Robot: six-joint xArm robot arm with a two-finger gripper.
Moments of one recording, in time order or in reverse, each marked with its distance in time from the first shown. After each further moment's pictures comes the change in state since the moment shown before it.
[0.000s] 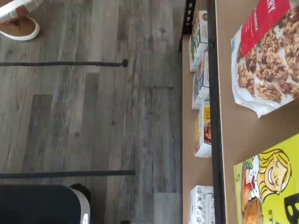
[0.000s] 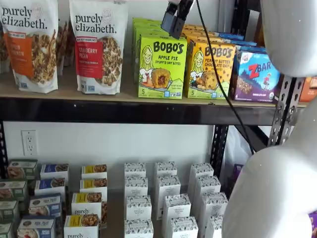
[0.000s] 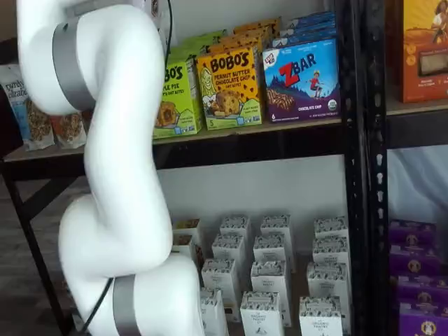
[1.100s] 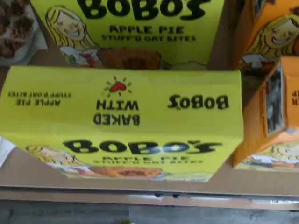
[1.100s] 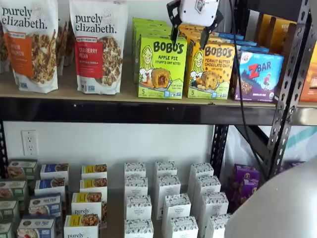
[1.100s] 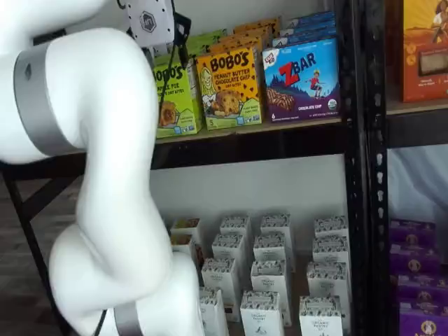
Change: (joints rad) arm 0.117 -0.313 0.400 -0.410 -0.360 1.583
